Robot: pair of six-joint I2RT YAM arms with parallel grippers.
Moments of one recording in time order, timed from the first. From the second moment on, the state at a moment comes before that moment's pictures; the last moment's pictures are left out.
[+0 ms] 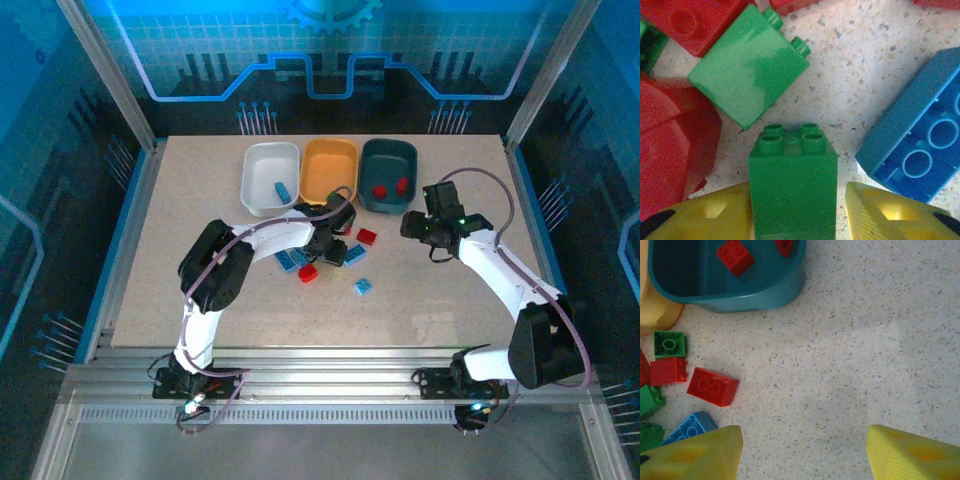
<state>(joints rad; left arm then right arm) -0.69 2.06 1.48 -0.73 -0.03 -0.40 0.25 1.34 0.97 -0.58 0.10 0.47</state>
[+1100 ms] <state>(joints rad) -0.47 2.25 2.16 -0.83 -0.03 -0.35 0.19 1.23 0.69 -0.36 -0.01 0.49</state>
